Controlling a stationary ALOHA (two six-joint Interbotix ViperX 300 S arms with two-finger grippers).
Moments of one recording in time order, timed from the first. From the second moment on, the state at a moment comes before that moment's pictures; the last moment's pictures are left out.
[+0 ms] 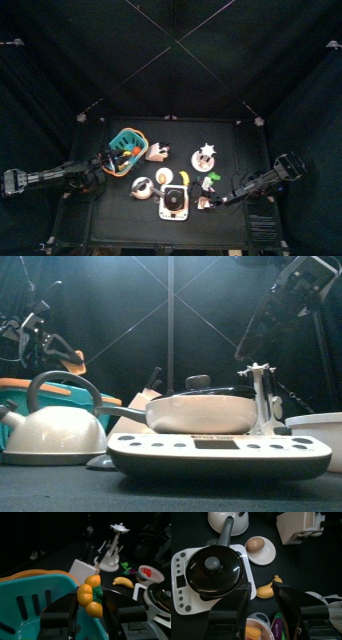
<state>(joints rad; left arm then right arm) 0.44 -0.88 1.36 -0.13 -0.28 -0.05 0.46 -0.24 0.75 -1.11 0.76 1.34</state>
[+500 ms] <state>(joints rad) 0.52 -0.88 1.36 -0.12 -0.19 -0.05 0.45 -0.25 0.78 -0.99 0.81 1.34</state>
